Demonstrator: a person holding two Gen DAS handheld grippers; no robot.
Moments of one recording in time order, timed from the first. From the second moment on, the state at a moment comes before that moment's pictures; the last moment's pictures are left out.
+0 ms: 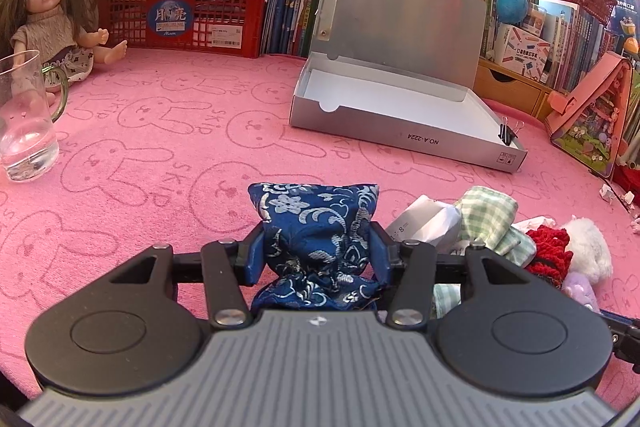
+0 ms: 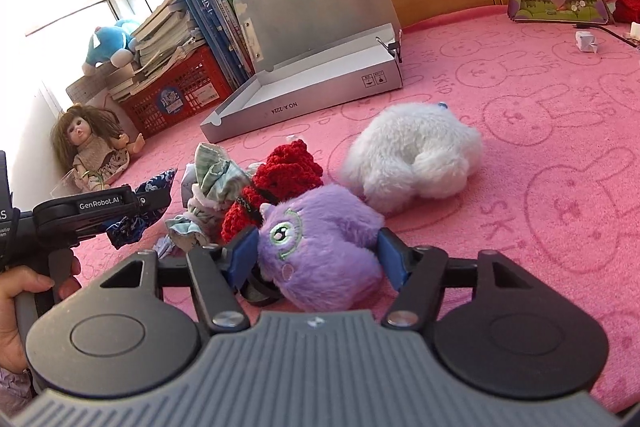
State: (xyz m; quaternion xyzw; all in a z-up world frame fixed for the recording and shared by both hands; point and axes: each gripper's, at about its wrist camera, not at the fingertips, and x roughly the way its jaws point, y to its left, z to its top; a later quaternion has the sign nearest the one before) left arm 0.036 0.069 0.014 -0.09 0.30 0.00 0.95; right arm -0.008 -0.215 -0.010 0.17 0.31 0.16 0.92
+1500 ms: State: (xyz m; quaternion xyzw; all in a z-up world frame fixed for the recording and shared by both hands) left arm 0.256 0.053 0.095 -0.06 0.27 -0.03 0.96; right arm 0.205 -0.225 0.097 0.08 0.28 0.11 0.95
